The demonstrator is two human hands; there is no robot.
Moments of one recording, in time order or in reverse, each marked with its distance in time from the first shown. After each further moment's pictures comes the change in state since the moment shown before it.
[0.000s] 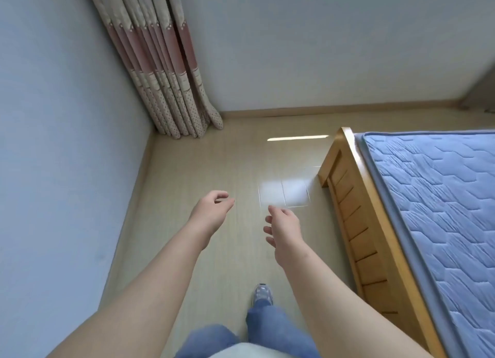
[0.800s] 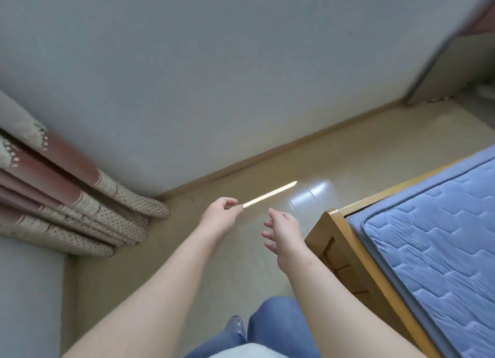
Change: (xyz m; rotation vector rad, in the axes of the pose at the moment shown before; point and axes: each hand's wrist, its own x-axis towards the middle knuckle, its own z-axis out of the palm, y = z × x) left_hand 0.462 0.350 0.122 0.280 -0.303 0.123; right_hand 0.362 -0.394 0.050 0.276 0.184 0.054
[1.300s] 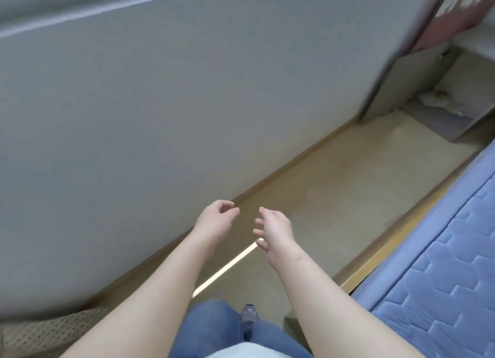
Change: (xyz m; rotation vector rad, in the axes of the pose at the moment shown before) left_hand 0.269 0.260 0.103 0.070 -0.183 0.085; right_hand 0.239 -0.281 -0.039 0.153 0.132 -0.021
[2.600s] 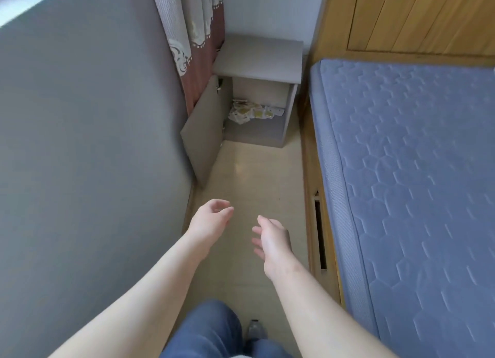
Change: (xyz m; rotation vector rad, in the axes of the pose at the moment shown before) left_hand 0.422 0.574 0.559 0.426 -0.647 0.318; right_hand 0.427 -0.505 -0.431 0.699 0.597 0.034
